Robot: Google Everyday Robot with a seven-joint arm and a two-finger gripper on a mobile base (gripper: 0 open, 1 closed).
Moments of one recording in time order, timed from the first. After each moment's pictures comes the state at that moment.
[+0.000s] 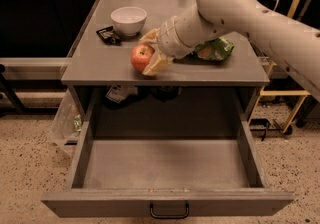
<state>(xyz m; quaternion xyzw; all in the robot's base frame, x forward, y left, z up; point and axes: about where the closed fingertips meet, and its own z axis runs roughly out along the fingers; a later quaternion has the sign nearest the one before) 0.647 0.029 0.869 -0.75 0.53 0.06 0.39</state>
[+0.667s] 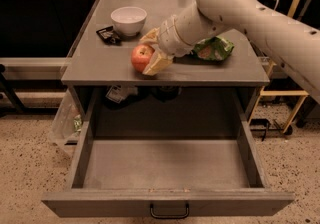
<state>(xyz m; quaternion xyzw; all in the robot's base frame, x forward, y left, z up) 0.652 0.028 0.866 -0.75 0.53 0.07 0.39</state>
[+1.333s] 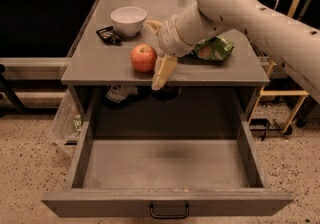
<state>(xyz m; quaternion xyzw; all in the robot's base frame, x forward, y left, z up) 0.652 0.028 0.866 -0.75 0.53 0.07 0.39</state>
